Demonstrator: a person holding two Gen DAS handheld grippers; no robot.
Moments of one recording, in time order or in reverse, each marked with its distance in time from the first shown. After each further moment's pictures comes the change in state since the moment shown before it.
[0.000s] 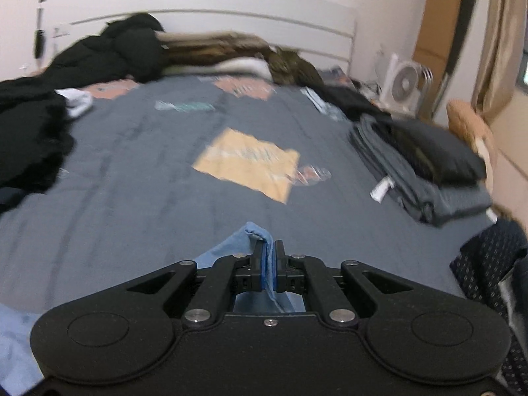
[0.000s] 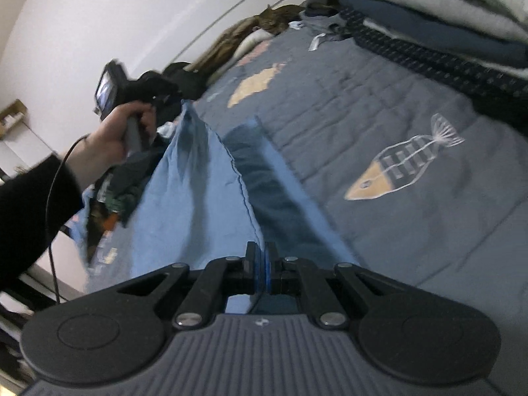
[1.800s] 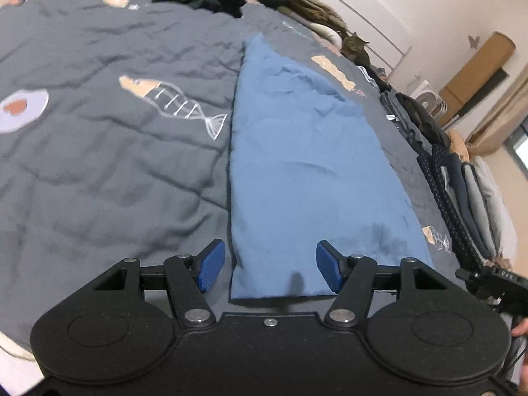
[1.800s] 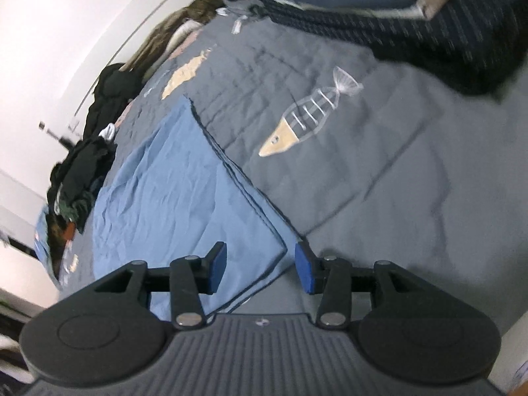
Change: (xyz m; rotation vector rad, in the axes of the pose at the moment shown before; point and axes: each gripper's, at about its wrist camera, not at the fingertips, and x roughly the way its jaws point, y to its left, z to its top) left arm -0.364 0.182 -0.366 -0.486 0.096 -0.084; right arm -0.028 -0.033 -0.031 0.198 0.057 -0.163
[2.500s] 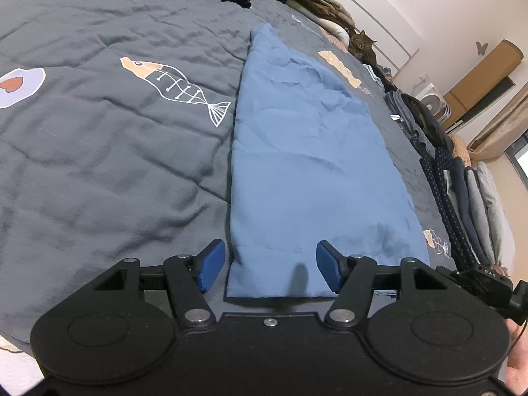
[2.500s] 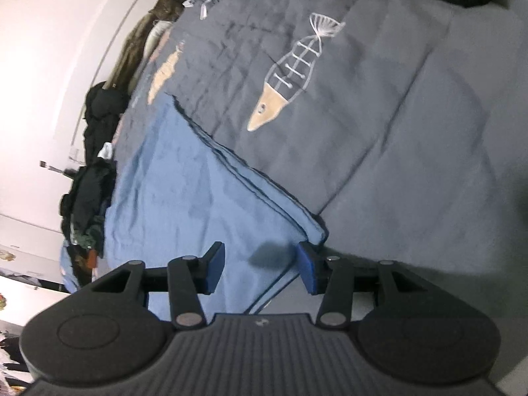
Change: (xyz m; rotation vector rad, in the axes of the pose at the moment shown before) left arm 0.008 0.000 -0.005 -0.024 0.012 0.001; right arm 0.038 -0.009 -0.008 0.177 0.058 0.060
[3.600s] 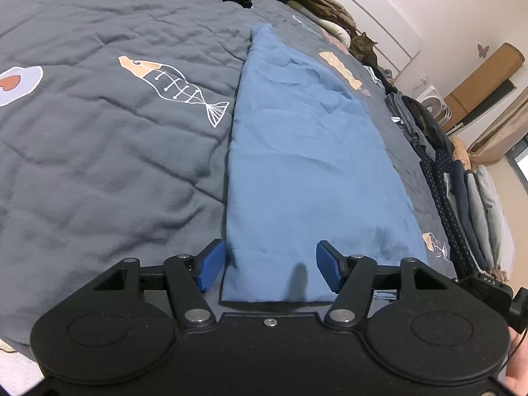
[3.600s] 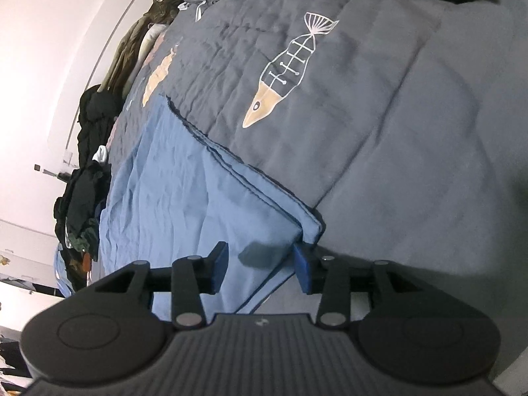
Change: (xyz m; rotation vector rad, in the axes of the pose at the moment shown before) left arm 0.003 -0.003 0.000 -0.009 0.000 -0.004; right arm 0.003 0.002 -0.008 0.013 -0.011 -0.016
